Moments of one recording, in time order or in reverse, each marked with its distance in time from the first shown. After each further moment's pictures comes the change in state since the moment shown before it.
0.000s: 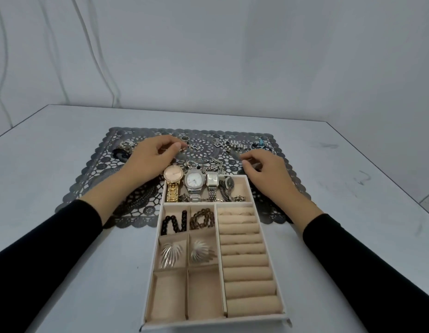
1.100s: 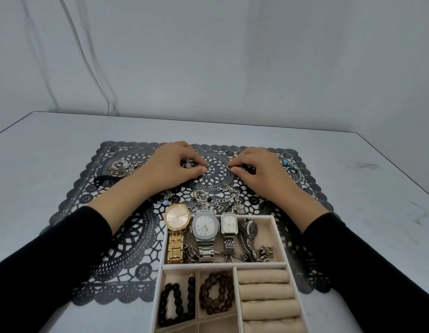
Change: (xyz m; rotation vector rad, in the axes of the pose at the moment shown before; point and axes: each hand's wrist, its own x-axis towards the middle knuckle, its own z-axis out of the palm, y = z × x) left_hand 0.076 -0.032 0.020 0.123 -0.170 0.094; right_hand 0.088 0.013 0.042 -0.138 -0.143 -0.224
